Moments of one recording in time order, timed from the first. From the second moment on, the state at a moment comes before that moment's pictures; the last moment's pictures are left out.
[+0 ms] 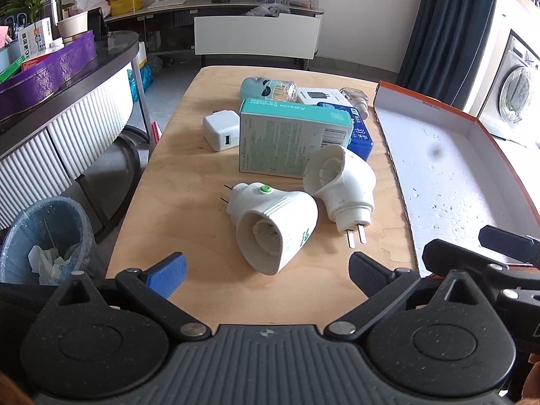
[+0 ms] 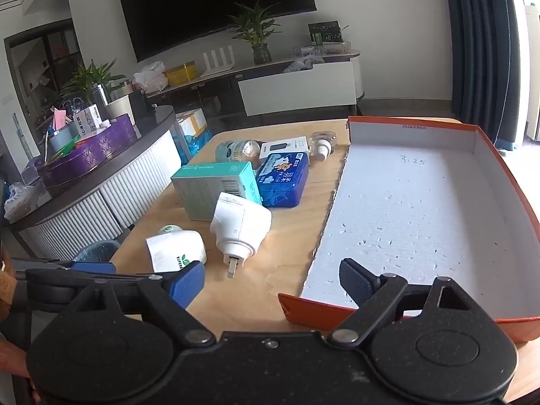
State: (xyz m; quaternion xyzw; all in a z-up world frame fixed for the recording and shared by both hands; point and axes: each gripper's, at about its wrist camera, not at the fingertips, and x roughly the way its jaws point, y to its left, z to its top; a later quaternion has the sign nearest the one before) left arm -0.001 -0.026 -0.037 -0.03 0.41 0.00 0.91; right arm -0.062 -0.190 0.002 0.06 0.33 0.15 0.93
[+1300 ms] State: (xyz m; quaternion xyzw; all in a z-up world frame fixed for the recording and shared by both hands) left arm 0.022 -0.012 -0.053 -0.03 0.42 -0.01 0.91; right arm -0.037 -0.174 -0.017 0.04 0.34 0.15 0.93
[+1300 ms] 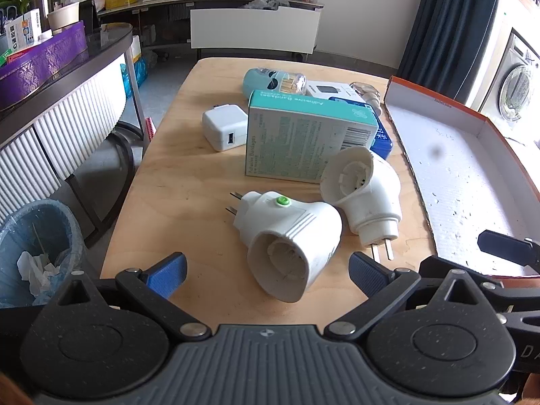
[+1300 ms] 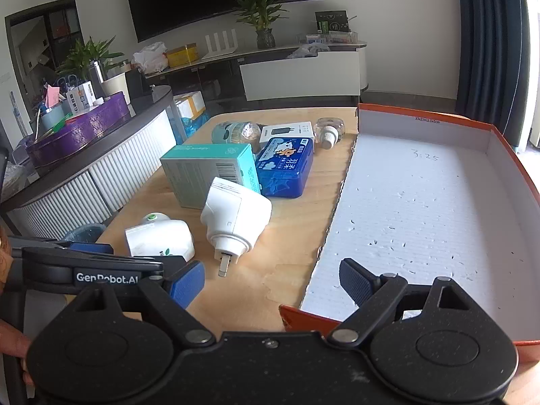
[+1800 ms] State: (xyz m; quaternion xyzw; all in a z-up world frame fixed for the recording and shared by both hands) left arm 0.029 -0.012 -0.057 -0.02 0.43 -0.02 0.90; right arm -0.026 -0.175 -0.021 0.05 0.35 0.15 0.92
